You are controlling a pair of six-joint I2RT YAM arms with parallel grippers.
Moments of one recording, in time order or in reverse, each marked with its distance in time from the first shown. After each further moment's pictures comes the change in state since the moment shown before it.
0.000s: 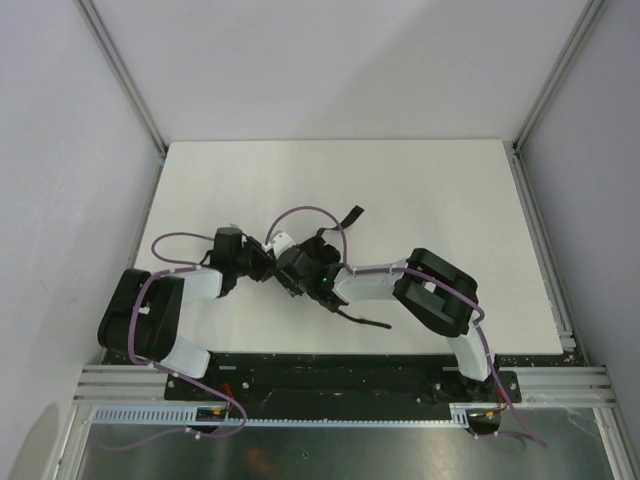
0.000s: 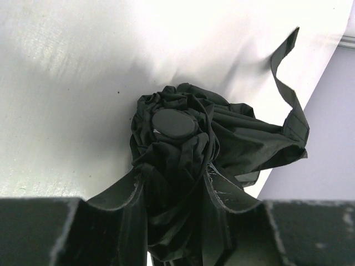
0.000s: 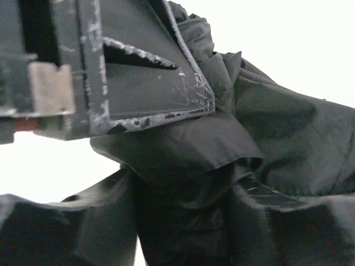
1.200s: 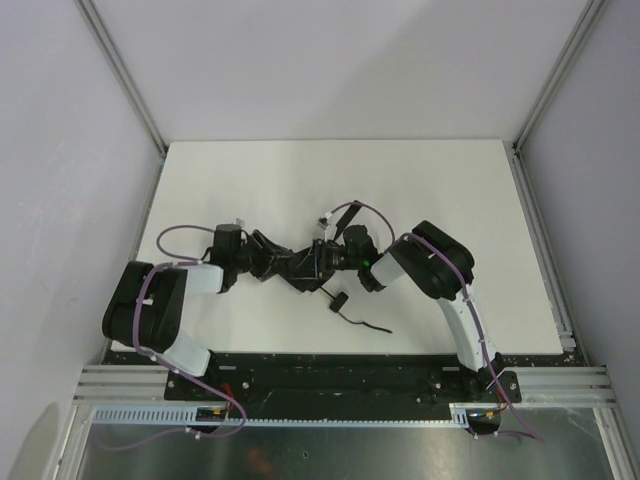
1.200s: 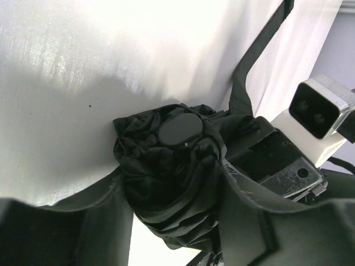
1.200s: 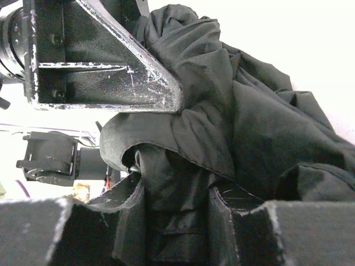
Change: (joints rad) left arm 0.021 0.050 0.034 0.035 0.096 0.098; right arm -0.365 0.196 -0.251 0.890 -1.045 0.797
